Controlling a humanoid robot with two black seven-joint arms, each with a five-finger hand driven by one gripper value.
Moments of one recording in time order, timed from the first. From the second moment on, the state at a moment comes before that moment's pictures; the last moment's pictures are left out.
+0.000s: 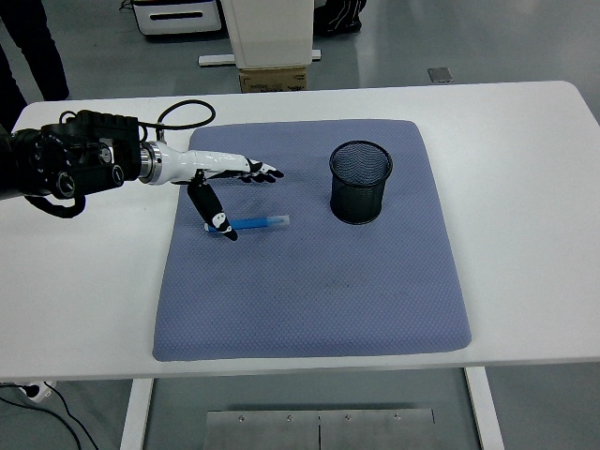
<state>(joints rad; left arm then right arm) -1.57 0.24 0.95 -0.86 0.32 -0.18 -0.57 0.02 0.00 0.28 0.23 -0.10 0.05 0.10</state>
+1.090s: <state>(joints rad) -1.56 0.19 0.98 -0.83 0.44 -0.18 -0.53 0.02 0.00 0.28 0.23 -0.10 0.05 0.10</state>
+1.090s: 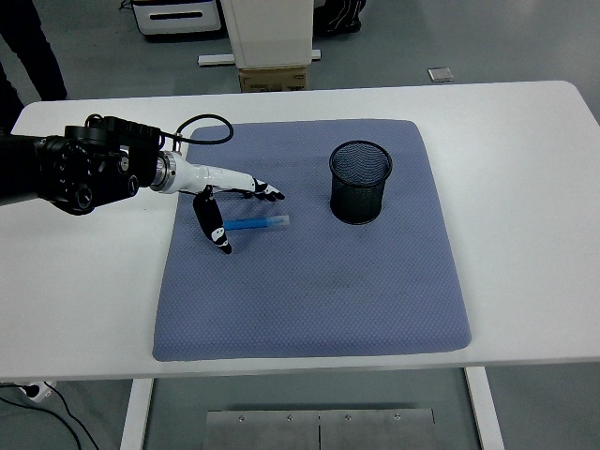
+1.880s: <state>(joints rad) -1.56 0.16 0.97 -0.83 0.49 -0.18 -0.51 0.02 0.00 0.28 0.23 -0.10 0.05 0.10</state>
